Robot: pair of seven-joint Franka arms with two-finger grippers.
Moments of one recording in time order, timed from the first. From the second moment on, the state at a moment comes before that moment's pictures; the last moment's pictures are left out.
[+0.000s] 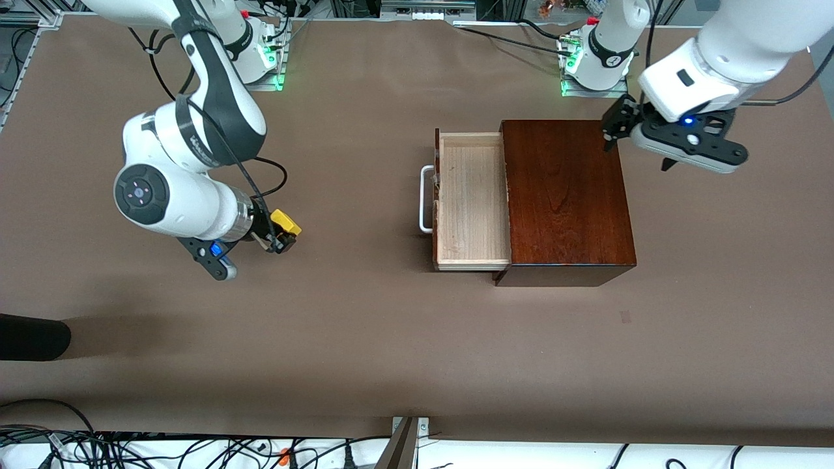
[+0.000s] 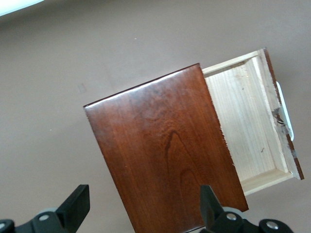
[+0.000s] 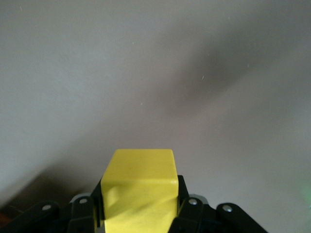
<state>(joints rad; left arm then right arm) -0.14 0.05 -0.18 -1.51 -0.01 1.57 0.03 0.34 0.48 -0.02 -1.44 0.19 1.74 0.94</state>
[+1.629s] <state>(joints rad) -0.52 0.42 -0.33 -1.43 -0.02 1.84 0.52 0.20 0.65 -0.18 -1.65 0.19 1.98 0.00</state>
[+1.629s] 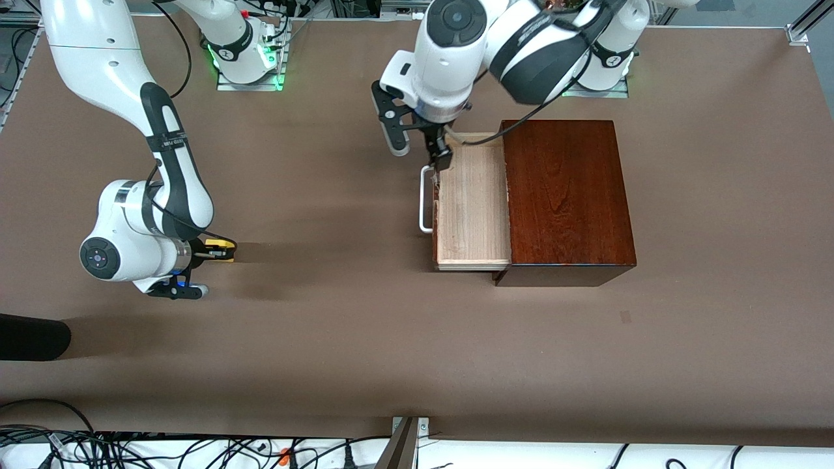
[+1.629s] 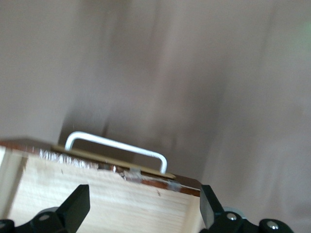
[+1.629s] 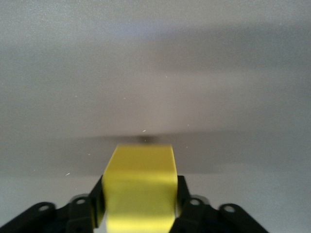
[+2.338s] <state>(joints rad) -0.59 0.61 -0.33 -1.42 0.16 1.90 0.82 0.20 0.53 -0.20 -1.61 0.19 1.86 0.00</state>
